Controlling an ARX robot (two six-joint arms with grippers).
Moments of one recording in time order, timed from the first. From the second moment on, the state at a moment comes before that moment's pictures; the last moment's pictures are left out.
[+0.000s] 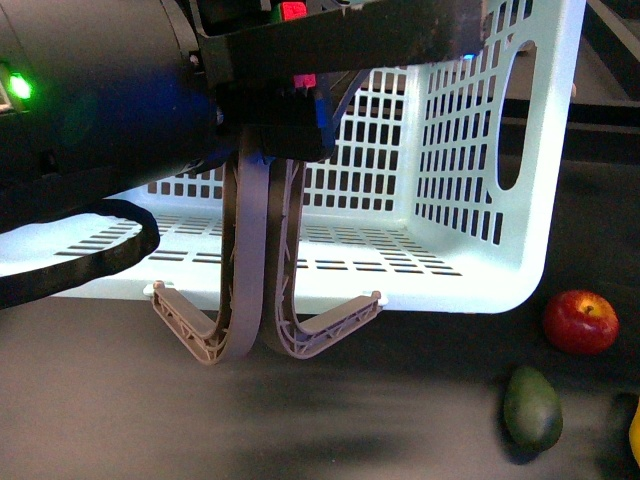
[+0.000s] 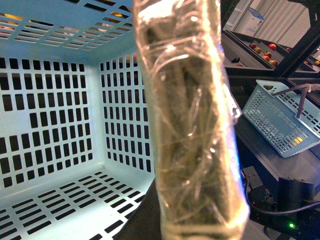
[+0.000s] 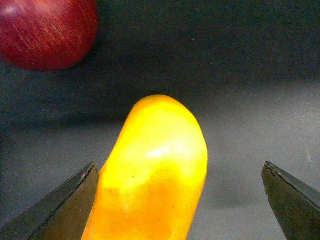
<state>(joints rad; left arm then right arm) -0.55 1.52 0.50 0.95 0.16 -0.28 -0.49 2.70 0.59 1.26 -0.15 -0.23</state>
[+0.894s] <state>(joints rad) -0.55 1.52 0.50 0.95 0.16 -0.28 -0.46 2.79 0.66 1.24 -0.10 -0.24</state>
